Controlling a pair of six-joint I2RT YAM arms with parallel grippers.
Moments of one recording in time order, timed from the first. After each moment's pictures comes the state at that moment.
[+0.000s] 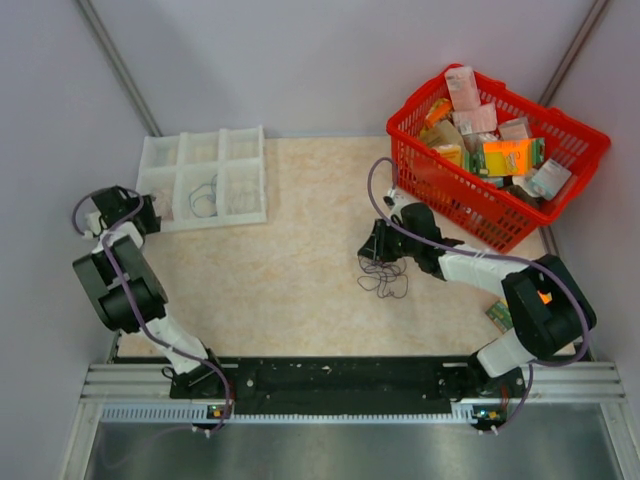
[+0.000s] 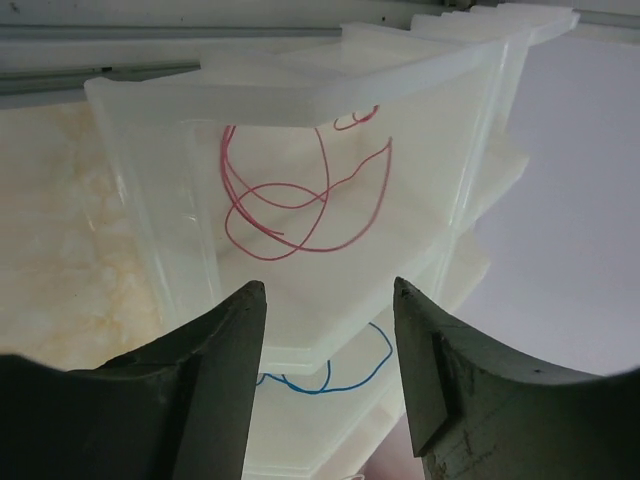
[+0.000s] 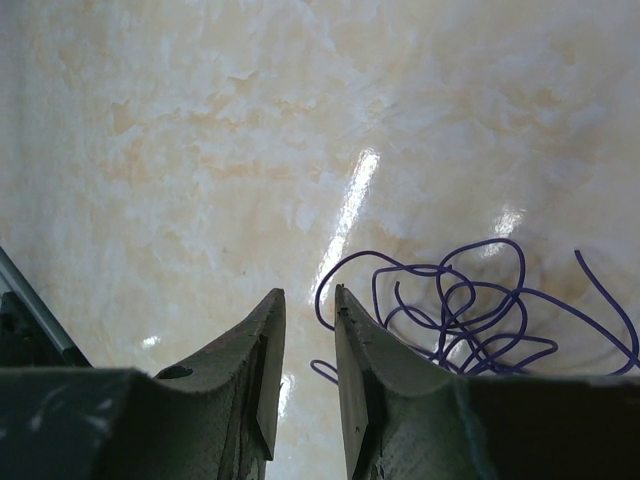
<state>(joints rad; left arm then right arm) 0.56 1.77 1.08 0.02 0.15 -1.35 0.51 1.51 0.73 0.17 -0.33 0.50</state>
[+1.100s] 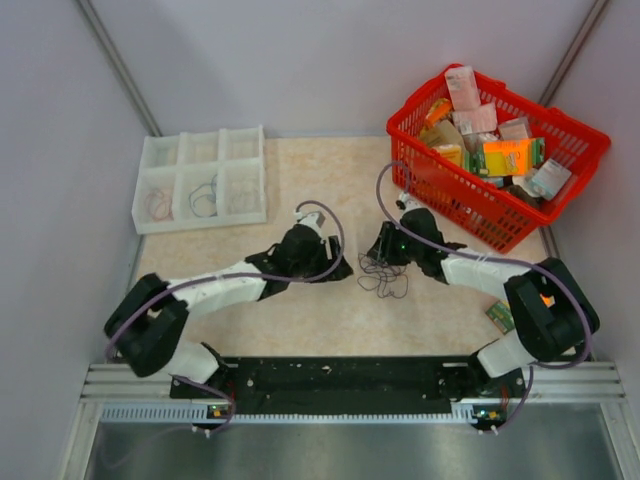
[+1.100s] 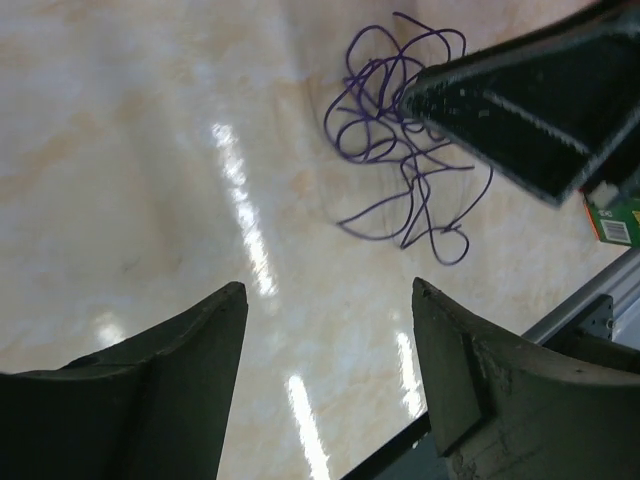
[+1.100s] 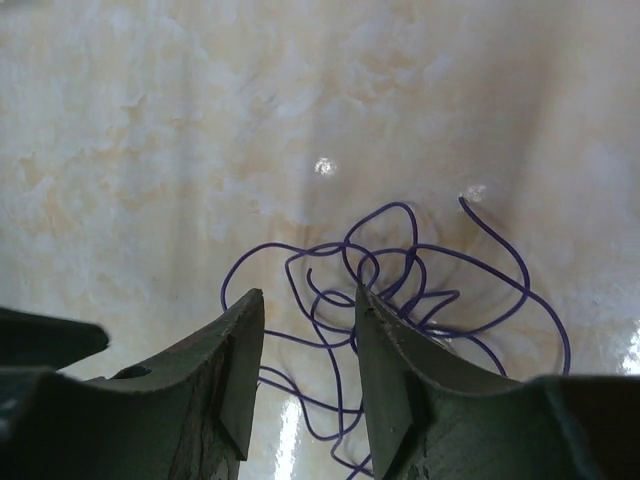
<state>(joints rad) -0.75 1.33 0.67 0.03 0.06 -0.79 0.50 1.52 0.72 0.11 -0.16 0.58</state>
